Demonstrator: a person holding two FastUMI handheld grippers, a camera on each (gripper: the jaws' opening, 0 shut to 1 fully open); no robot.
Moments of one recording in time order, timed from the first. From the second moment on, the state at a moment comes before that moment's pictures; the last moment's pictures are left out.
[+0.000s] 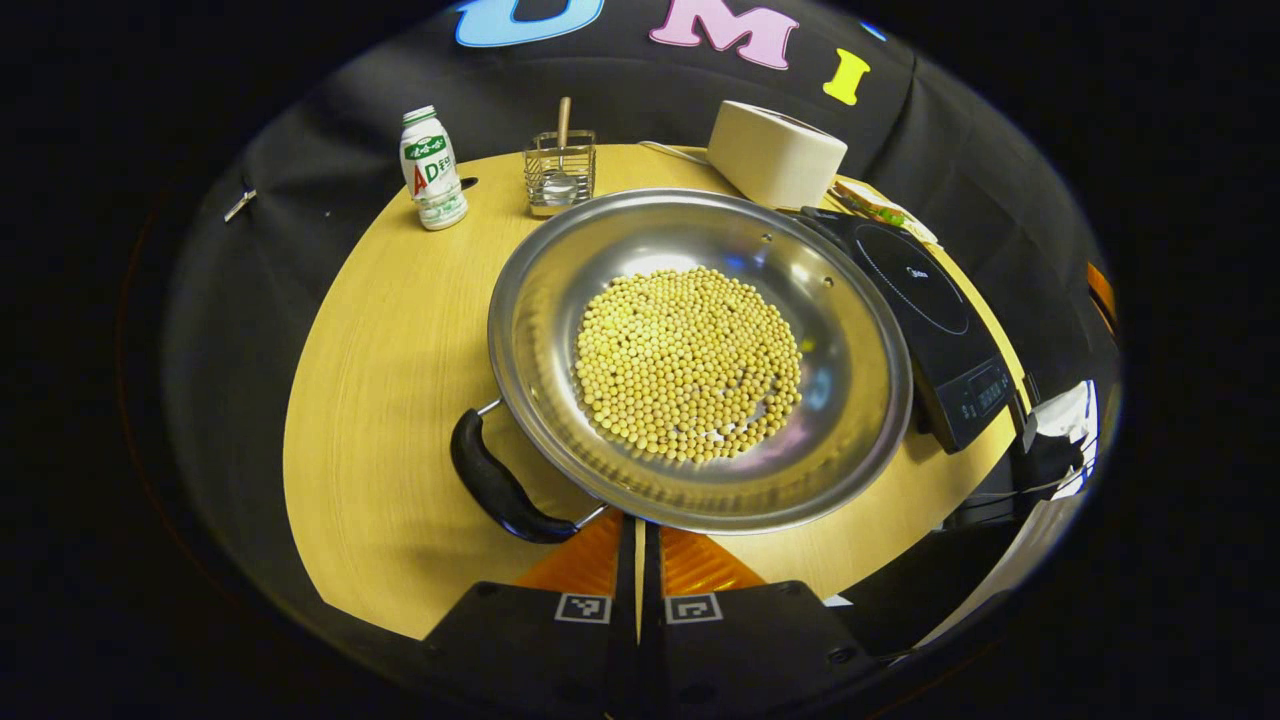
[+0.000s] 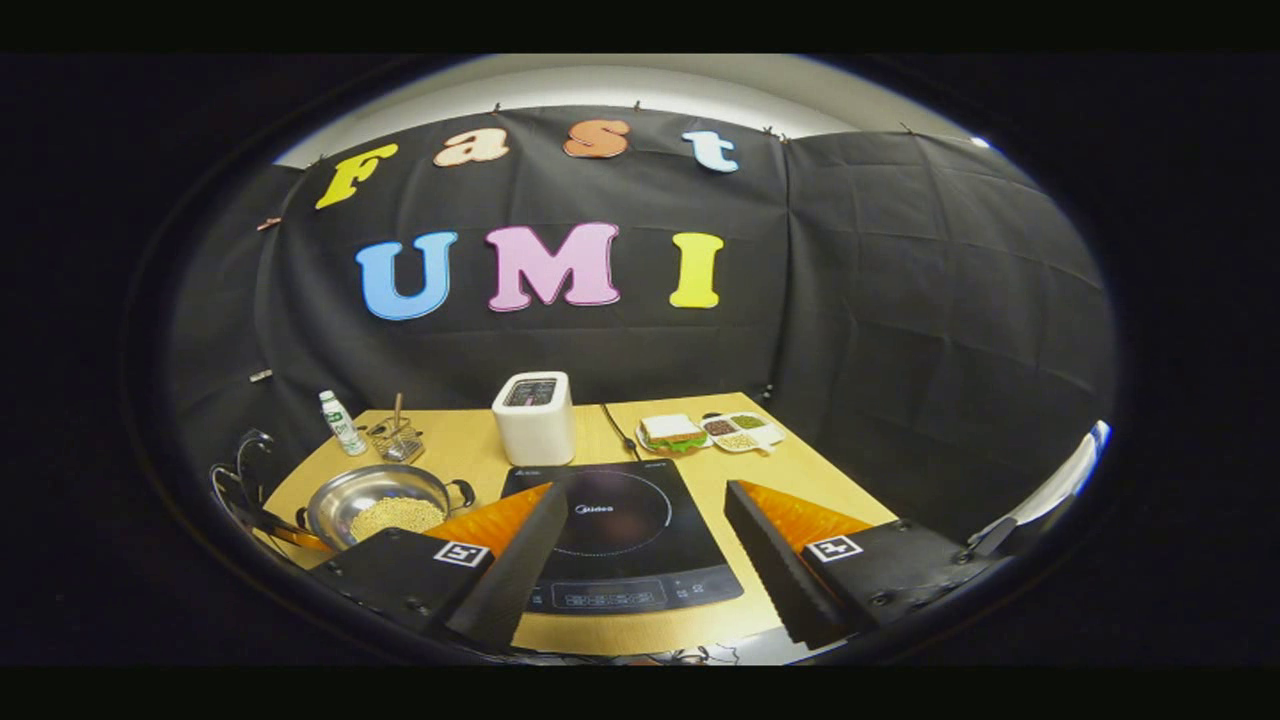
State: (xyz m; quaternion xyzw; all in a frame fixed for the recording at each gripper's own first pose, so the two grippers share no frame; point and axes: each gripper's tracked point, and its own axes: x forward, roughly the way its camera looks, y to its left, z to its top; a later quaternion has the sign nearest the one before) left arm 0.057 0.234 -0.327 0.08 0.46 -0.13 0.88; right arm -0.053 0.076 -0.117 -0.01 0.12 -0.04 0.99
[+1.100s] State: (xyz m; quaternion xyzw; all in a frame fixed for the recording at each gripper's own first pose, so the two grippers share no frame) left arm 0.128 0.299 -0.320 0.02 0.46 -0.05 0.89; right arm -0.046 0.073 -0.124 -0.02 0.14 -0.05 0.99
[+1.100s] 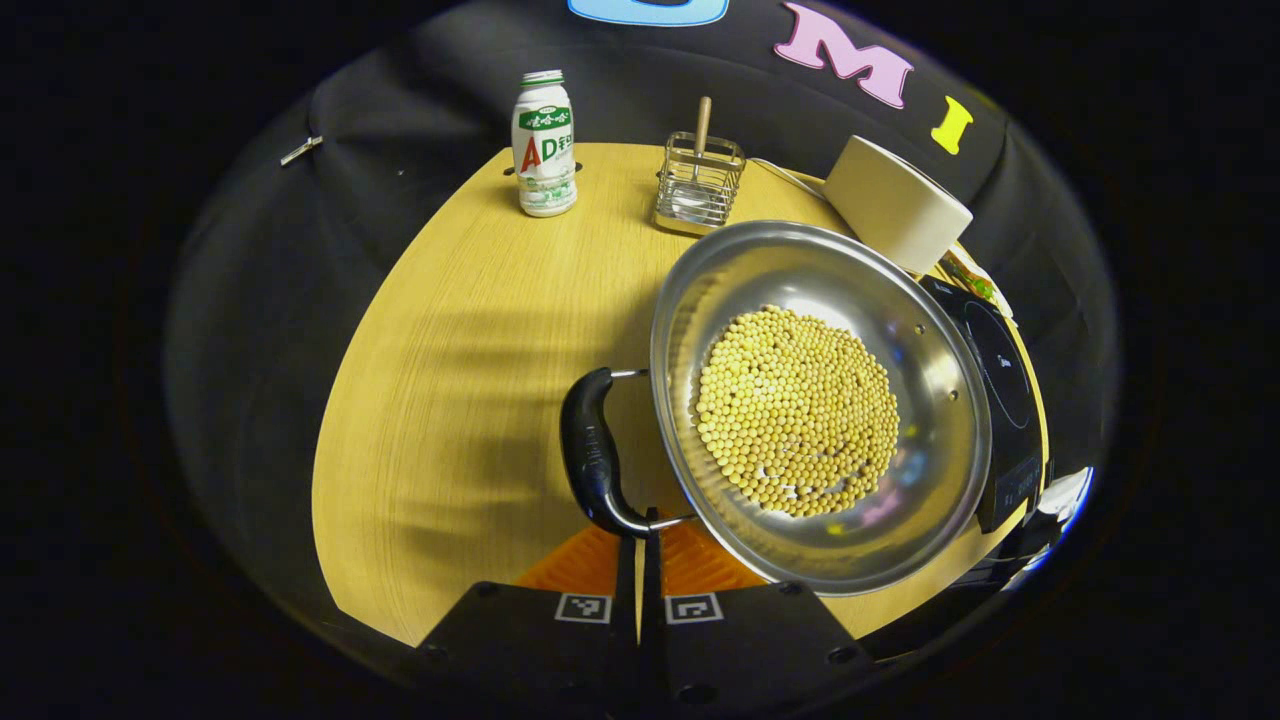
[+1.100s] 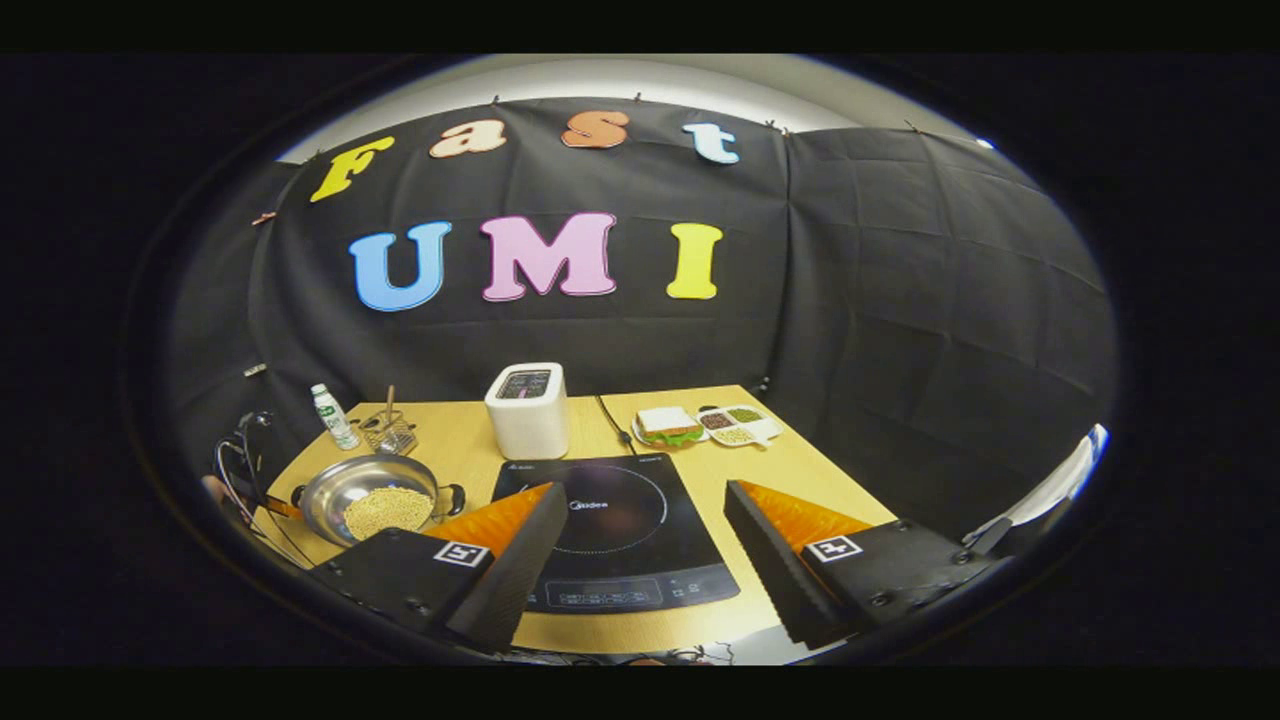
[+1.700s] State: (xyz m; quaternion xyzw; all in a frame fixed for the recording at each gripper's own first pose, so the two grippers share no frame) left arm 0.149 0.317 -0.308 0.02 0.44 -0.02 0.90; right arm -0.045 0.074 -0.122 -0.03 0.14 -0.04 0.99
